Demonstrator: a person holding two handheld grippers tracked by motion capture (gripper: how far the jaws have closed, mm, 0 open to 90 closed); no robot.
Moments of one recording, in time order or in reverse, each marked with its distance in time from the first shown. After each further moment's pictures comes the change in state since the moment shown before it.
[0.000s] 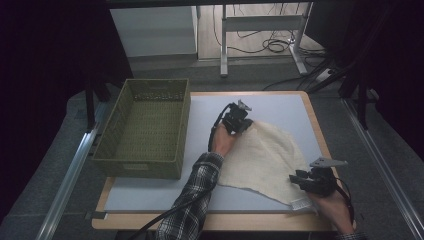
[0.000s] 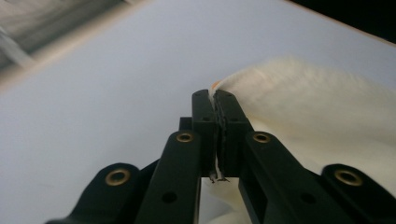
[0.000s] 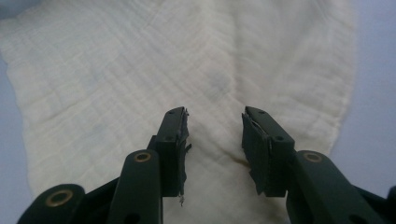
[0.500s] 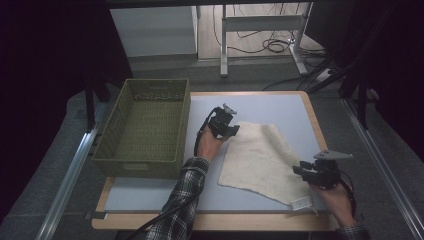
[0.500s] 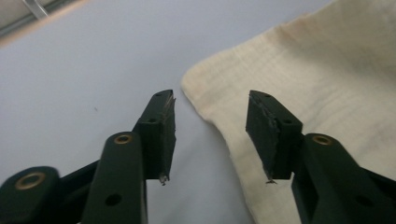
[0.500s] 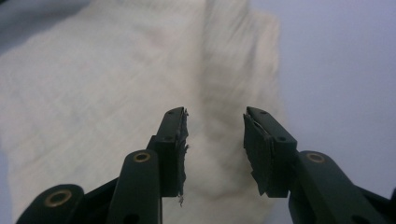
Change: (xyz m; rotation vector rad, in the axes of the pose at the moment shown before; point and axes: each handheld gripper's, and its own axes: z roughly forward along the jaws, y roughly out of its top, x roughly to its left) left arm 0.021 -0.056 0.003 0.080 0.041 -0.094; right arm -0.012 0.024 -0.011 -0.068 -0.066 0.014
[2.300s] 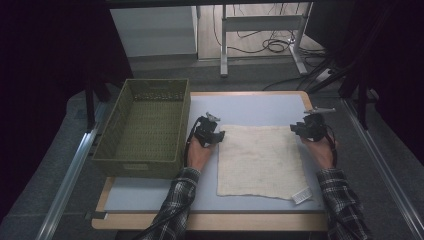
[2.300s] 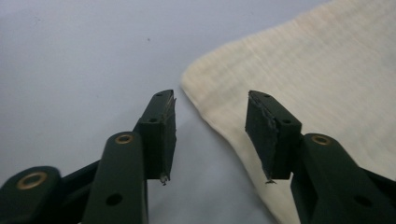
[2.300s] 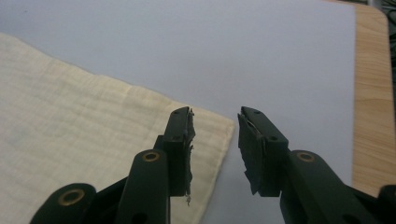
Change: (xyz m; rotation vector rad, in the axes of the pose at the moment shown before) left arm 0.028 -0.042 -0.009 -0.033 0.092 -0.144; right arm -0.076 0.091 0.093 0.022 -0.151 0.042
